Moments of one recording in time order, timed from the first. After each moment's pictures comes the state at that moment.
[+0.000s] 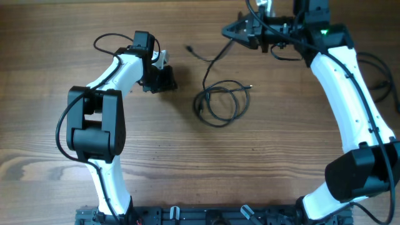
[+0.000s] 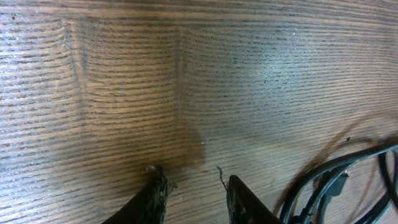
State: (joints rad) left arm -0.14 2.13 1.46 -0.72 0.38 -0.21; right arm 0.18 1.77 1.69 -0.55 -1.12 0.73
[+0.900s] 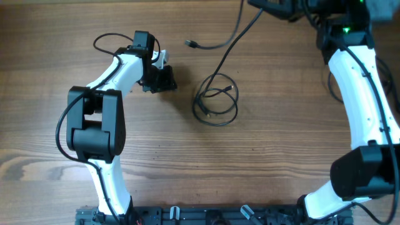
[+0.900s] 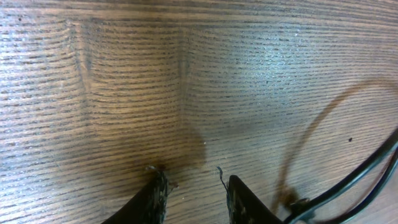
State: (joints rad) left arm -0.14 2.13 1.46 -0.72 0.37 -0.21; right arm 0.06 1.77 1.68 0.60 -1.54 1.76
